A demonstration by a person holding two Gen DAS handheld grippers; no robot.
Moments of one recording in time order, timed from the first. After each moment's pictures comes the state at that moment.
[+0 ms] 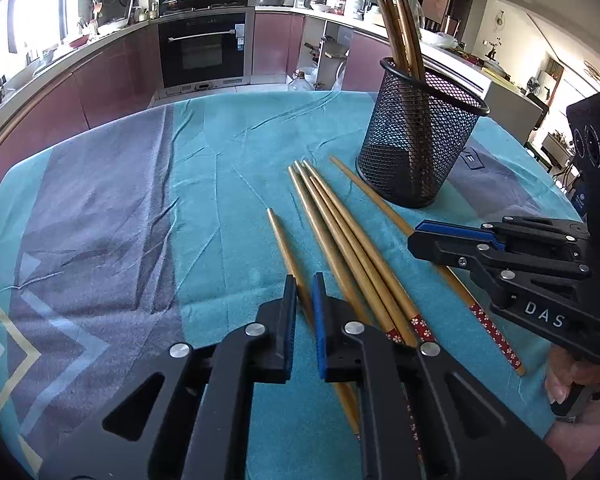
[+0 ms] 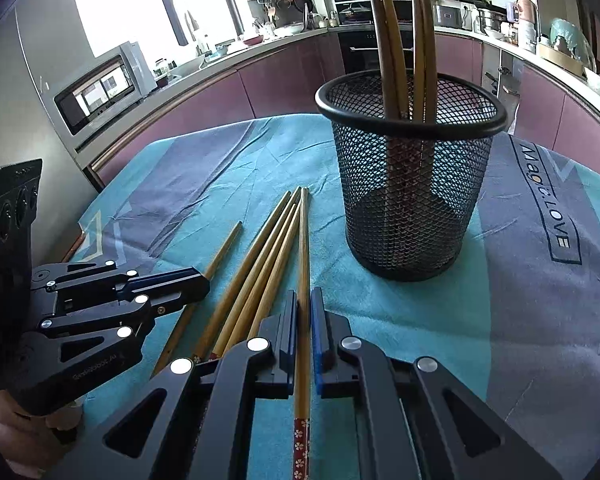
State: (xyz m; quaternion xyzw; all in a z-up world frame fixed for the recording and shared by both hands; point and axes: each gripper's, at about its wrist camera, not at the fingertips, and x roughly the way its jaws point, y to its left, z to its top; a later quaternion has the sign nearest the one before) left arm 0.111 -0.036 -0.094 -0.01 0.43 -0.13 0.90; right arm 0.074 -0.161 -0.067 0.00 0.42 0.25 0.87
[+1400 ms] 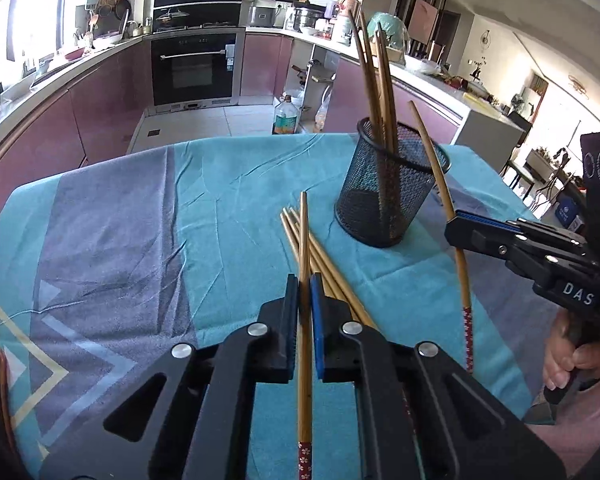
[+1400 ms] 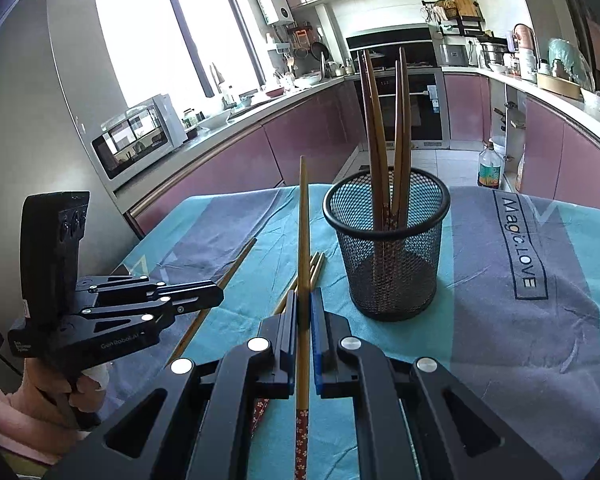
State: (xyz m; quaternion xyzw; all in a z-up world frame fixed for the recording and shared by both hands) left arm 0.098 -0.017 -0.046 -0.04 0.39 -0.16 0.91; right arm 0.047 -0.200 -0.011 0.05 0.34 0.29 0.89
